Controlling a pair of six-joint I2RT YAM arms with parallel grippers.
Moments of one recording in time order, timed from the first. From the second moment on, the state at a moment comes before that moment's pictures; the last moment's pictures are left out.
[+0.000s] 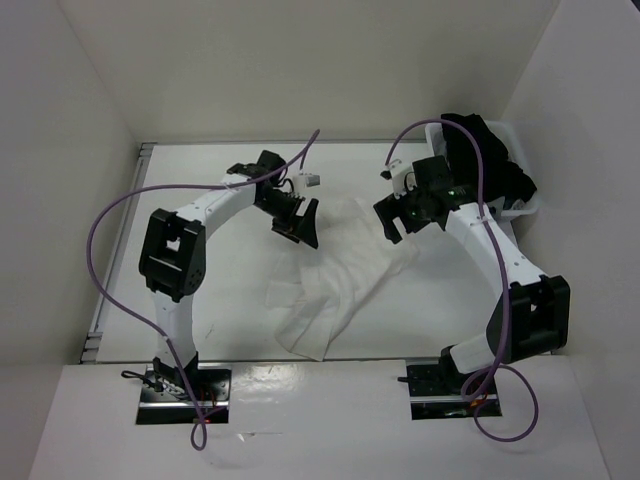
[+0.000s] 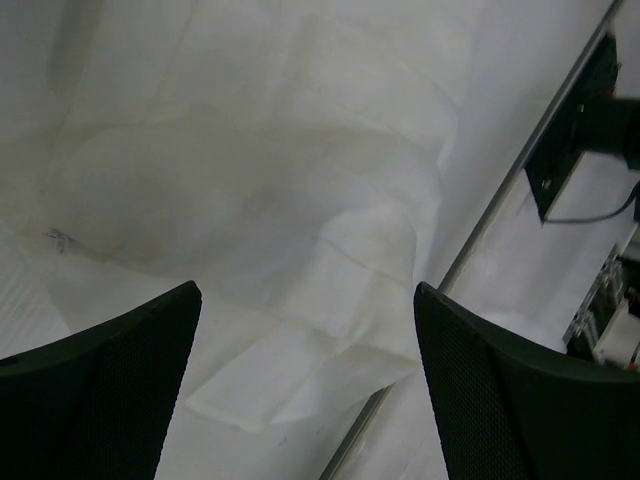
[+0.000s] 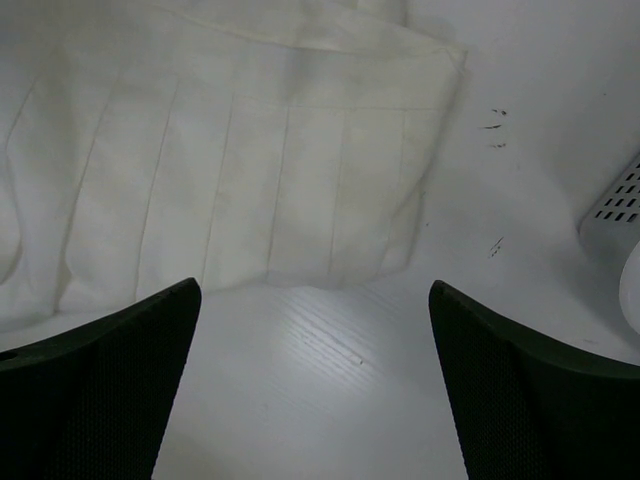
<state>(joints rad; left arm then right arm) -0.38 2.01 1.63 -0.87 0.76 0.09 0.24 1.44 1.22 -0.71 -0.16 -0.33</state>
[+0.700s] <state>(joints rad) -0.35 2.14 1.61 -0.74 0.61 -0.09 0.23 1.44 1.22 -0.71 -0.17 -0.32</state>
